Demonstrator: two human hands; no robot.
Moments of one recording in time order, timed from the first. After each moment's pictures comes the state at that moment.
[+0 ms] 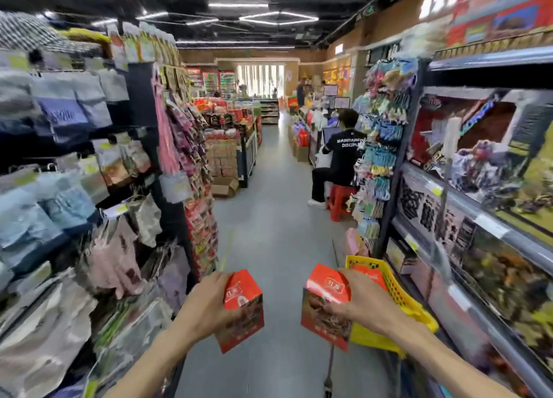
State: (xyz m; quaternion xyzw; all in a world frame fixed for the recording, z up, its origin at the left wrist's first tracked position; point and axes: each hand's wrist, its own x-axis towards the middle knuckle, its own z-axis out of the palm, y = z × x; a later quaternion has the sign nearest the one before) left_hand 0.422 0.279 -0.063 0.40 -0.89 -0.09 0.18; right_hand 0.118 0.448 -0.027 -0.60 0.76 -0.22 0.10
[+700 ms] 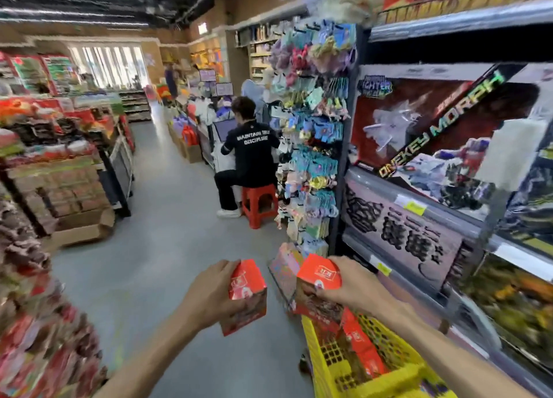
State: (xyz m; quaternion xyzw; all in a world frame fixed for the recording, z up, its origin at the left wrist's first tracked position) left_hand 0.031 -0.163 -0.054 0.15 -0.98 -0.11 0.09; right_hand -0.169 0.099 -0.060 -0.40 0.89 -0.22 0.06
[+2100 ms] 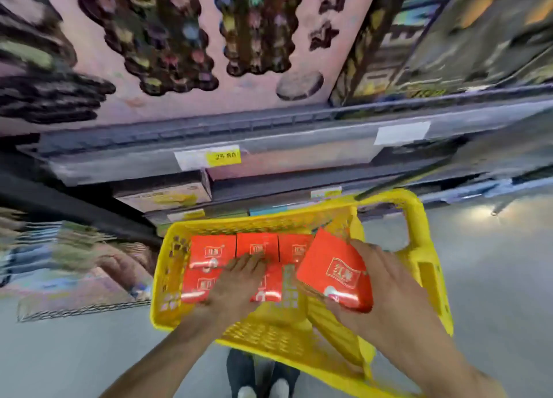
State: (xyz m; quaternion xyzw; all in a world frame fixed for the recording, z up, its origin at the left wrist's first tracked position) left_hand -0.442 -0.076 -0.554 -0.54 -0.81 0.05 -0.23; right_hand -0.277 0.112 -0.372 0.28 0.94 -0.21 0.03
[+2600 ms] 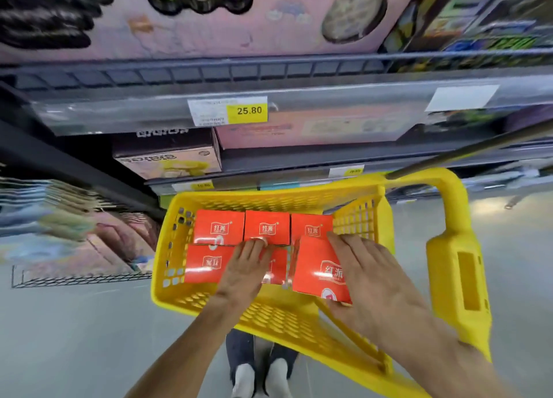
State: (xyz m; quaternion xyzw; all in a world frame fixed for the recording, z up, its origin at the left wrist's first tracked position) left_hand -0.424 -0.095 -0.615 -0.50 -0.84 0.06 -0.21; right_hand -0.299 0.087 -0.441 0.14 0.98 -0.06 0.13
